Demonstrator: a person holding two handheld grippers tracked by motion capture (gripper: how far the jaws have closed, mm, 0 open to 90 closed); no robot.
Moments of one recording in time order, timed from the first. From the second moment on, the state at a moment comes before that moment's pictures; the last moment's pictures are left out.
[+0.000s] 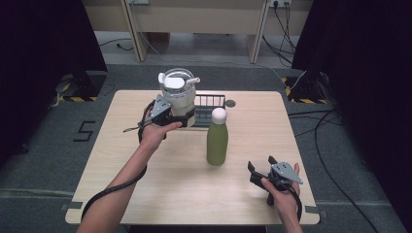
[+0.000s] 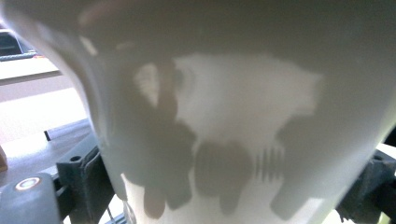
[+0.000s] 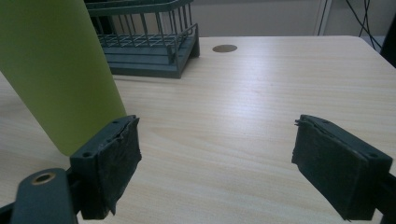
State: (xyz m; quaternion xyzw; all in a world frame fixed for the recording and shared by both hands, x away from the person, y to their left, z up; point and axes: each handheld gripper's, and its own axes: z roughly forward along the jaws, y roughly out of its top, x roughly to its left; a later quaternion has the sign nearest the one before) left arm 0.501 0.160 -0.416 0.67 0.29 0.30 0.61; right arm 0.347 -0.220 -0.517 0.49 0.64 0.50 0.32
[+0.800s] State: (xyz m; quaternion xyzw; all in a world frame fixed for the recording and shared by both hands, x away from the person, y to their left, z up) left arm 0.522 0.155 -0.405 0.67 0.30 0.31 0.61; right arm 0.347 -0.221 -0.517 0.49 0.64 0.50 0.32
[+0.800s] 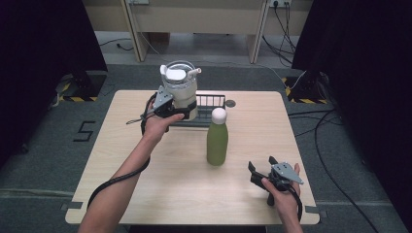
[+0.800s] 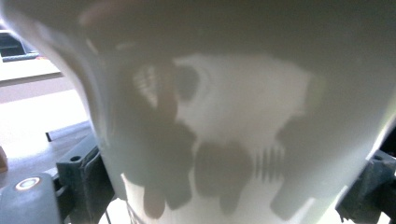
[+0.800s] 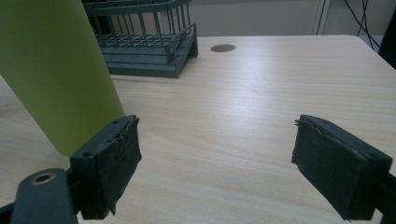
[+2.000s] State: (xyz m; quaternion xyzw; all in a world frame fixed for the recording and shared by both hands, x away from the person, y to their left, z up) left arm 0.555 0.148 -0.391 0.66 0.31 0.32 0.60; right arm 0.347 -0.222 -0.518 0.49 0.63 0.50 0.32
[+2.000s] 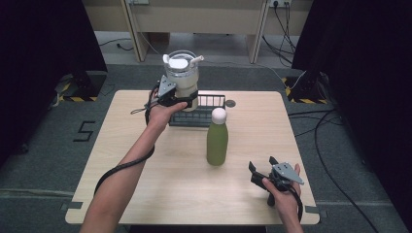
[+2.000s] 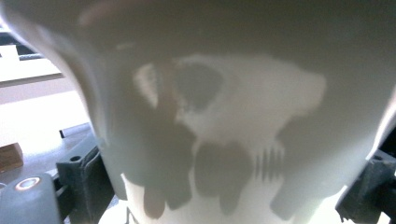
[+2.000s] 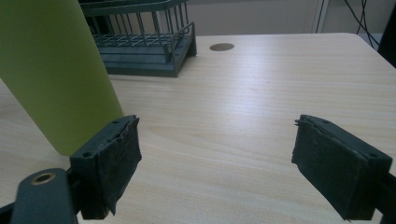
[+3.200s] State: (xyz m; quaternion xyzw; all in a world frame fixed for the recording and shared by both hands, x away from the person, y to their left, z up) left arm 0.582 0.148 -0.397 0.66 0.34 0.32 0.58; right arm 0.346 -0.225 -0.518 0.49 0.63 0.50 0.32
